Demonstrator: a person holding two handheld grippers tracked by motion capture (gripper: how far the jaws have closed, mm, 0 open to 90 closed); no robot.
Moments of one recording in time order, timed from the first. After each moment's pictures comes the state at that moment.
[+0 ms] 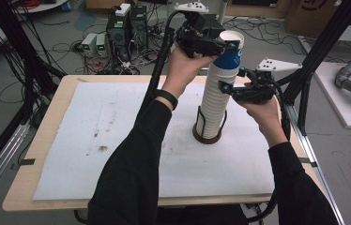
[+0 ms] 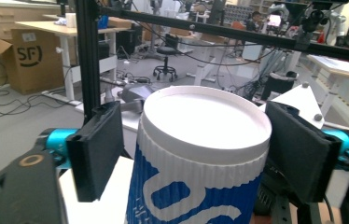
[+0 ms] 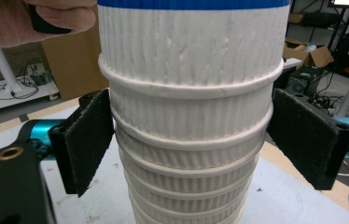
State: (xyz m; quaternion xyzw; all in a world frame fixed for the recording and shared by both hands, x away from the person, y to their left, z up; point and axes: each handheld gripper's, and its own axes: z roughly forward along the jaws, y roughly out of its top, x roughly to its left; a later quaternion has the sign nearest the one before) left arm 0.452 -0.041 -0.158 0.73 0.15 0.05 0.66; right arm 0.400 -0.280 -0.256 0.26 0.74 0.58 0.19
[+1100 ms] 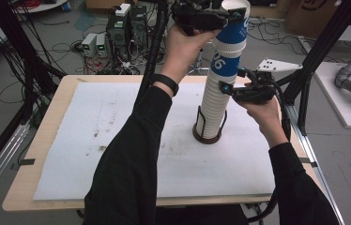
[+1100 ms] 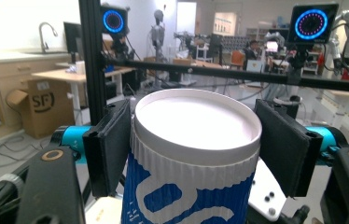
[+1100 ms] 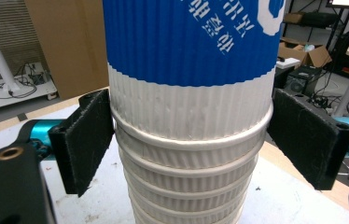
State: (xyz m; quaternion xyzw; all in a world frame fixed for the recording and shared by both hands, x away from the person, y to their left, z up) left arm 0.435 -0.027 -0.097 0.68 0.12 0.10 0.71; right arm 0.399 -0.280 -0.256 0.26 0.74 0.58 0.20
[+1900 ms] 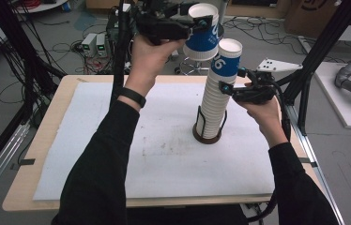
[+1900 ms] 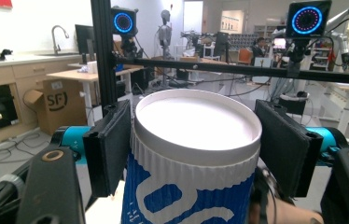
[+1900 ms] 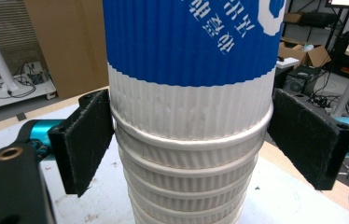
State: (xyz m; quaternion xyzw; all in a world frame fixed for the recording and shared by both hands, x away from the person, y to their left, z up) left arm 0.402 0.042 -0.109 0.69 0.13 0.12 0.70; right arm 0.398 -0.280 -0.256 0.27 0.74 0.58 0.20
